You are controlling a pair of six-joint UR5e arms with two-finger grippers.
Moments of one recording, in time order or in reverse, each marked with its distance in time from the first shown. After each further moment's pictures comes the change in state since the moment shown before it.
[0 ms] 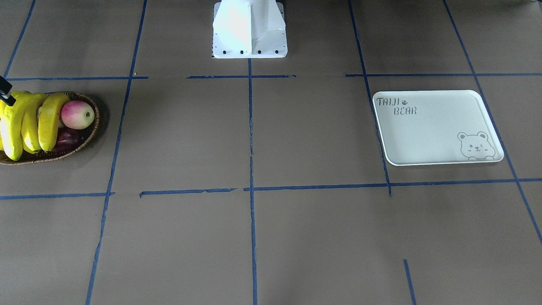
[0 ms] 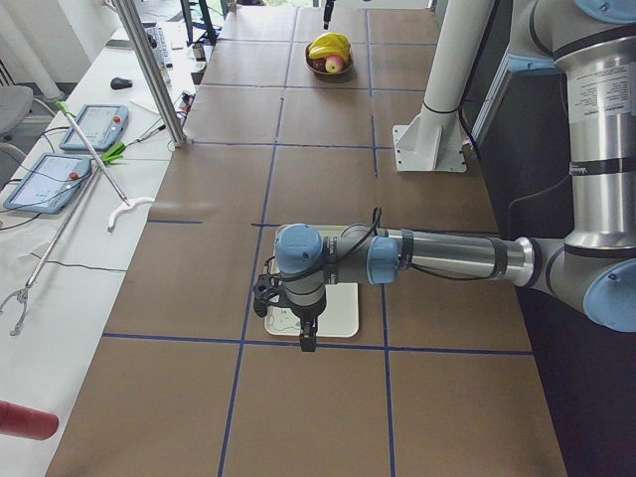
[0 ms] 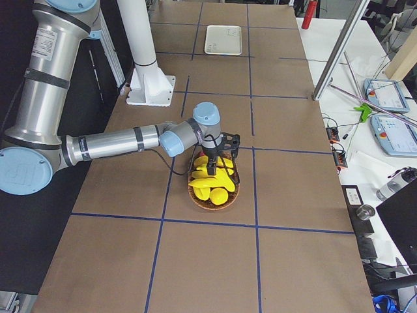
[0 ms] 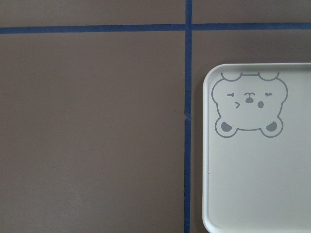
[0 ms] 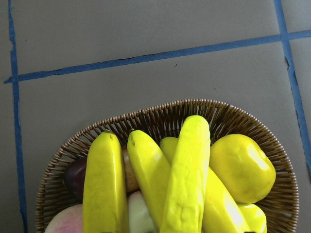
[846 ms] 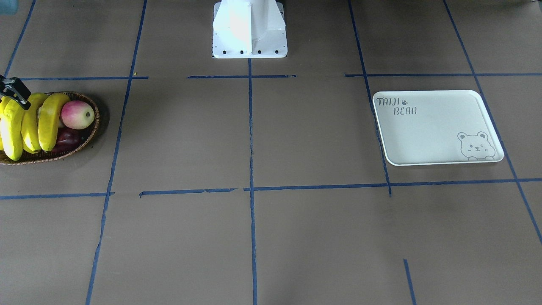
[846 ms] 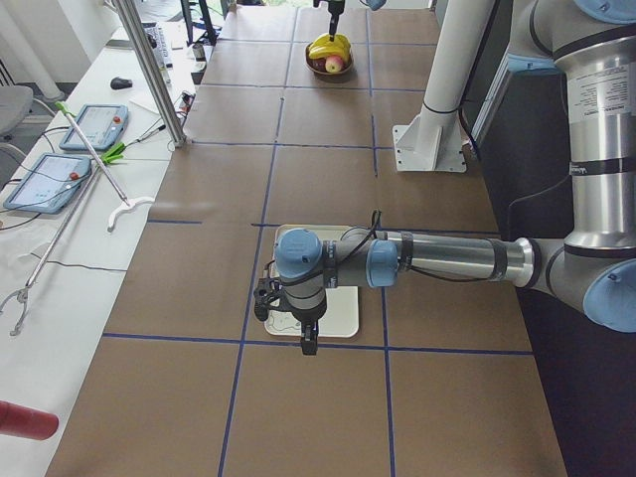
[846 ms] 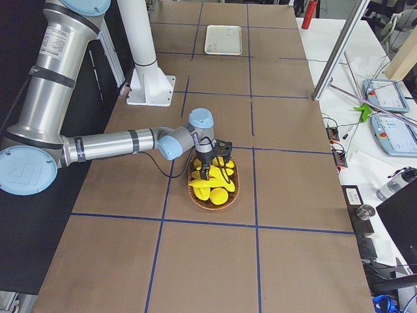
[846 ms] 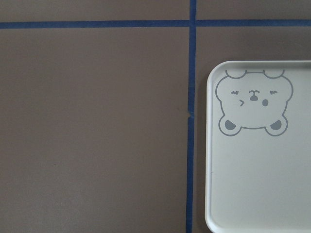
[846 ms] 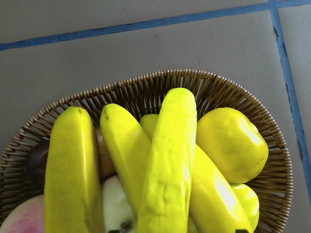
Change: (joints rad) left arm 0.001 0.000 0.014 -0.001 0.000 0.000; right arm -0.117 -0.037 -0.025 0.021 -0.112 0.056
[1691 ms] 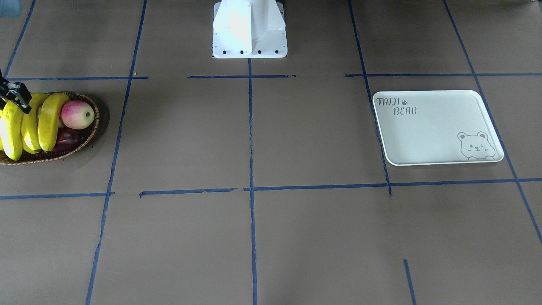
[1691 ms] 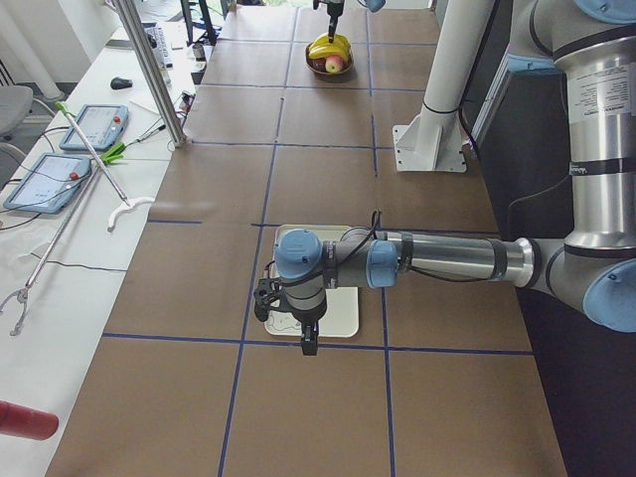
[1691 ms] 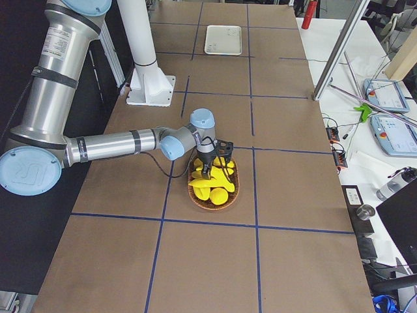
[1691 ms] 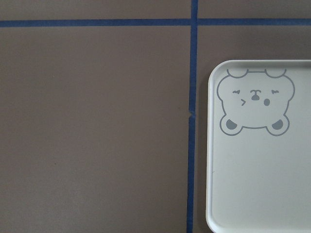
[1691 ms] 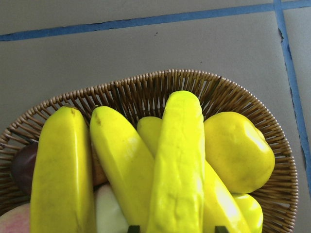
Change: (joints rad) left arm 0.000 0.000 0.001 0.000 0.000 0.000; right arm -0.008 0.013 -0.010 0.003 -0.006 0.001
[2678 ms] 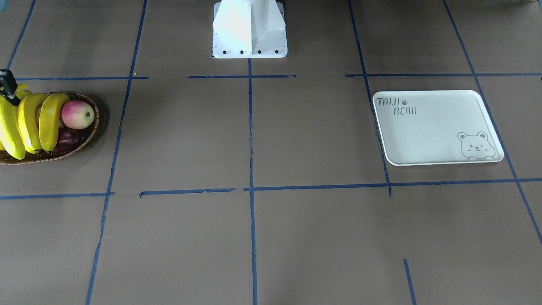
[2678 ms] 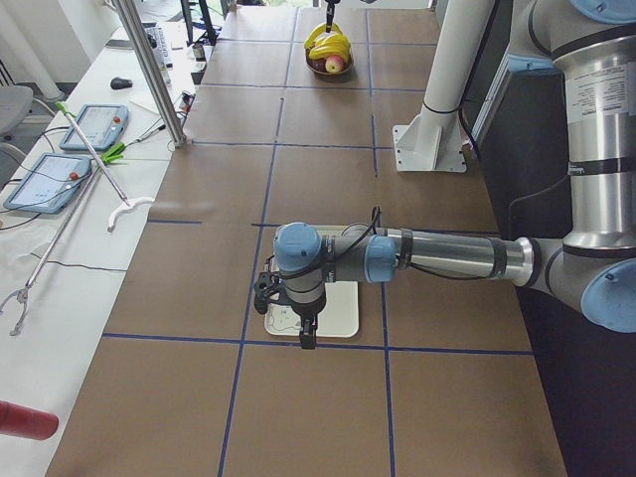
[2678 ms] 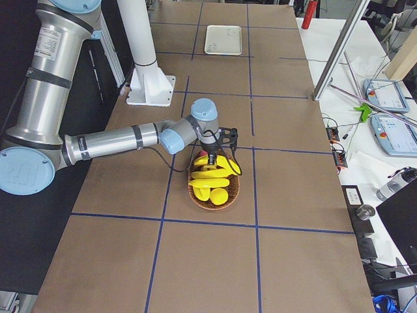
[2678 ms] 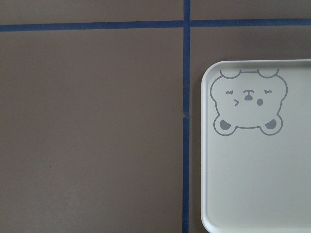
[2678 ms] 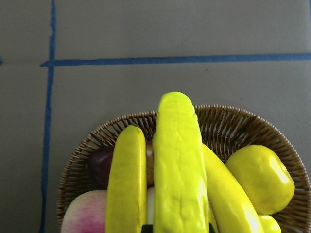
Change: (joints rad) left arm 0.029 0.000 -0.021 -0.001 -0.001 0.000; right arm 0.179 0.038 0.060 -0.013 0.192 -0.256
